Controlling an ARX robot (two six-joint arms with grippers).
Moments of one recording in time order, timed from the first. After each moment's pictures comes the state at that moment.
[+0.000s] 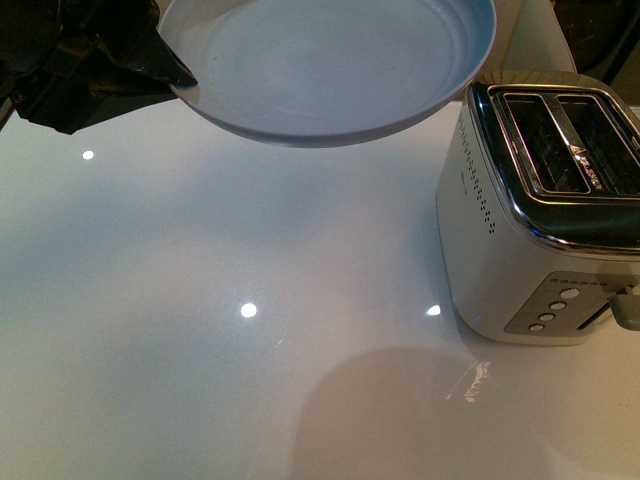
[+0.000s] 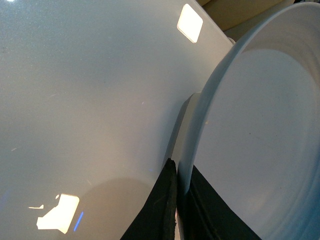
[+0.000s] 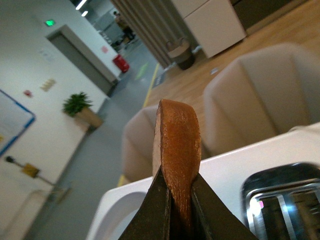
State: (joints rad) left arm -0.34 1.56 0.87 -0.02 0.19 -0.89; right arm 0.10 1.04 0.71 0.34 -0.09 0.60
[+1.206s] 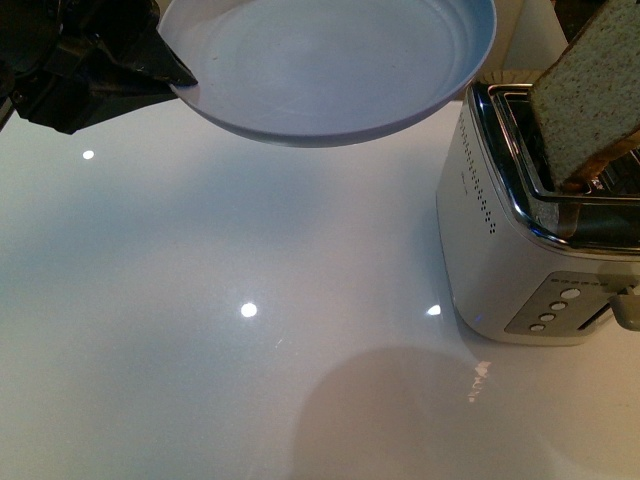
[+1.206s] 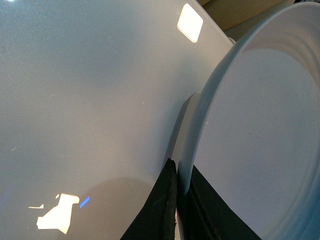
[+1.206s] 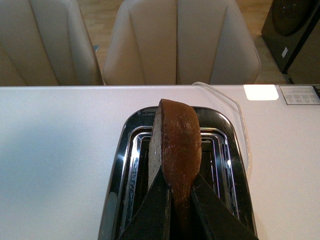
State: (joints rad) left arm -0.34 1.56 0.87 -0.02 0.19 -0.89; right arm 0.17 1.47 0.65 0.50 0.14 0.08
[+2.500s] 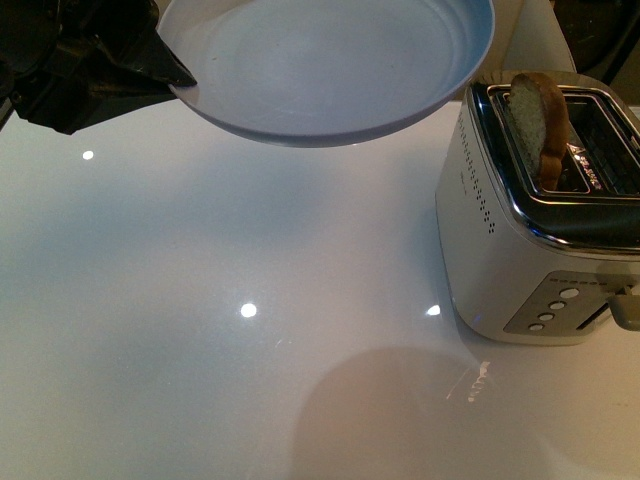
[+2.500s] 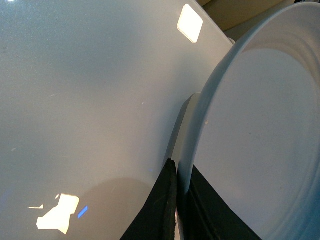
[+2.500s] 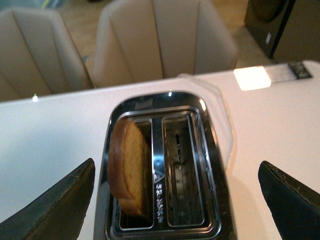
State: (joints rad) left arm -0.34 1.56 0.87 -0.02 0.19 -0.89; right arm 0.14 1.20 0.52 0.40 0.19 0.19
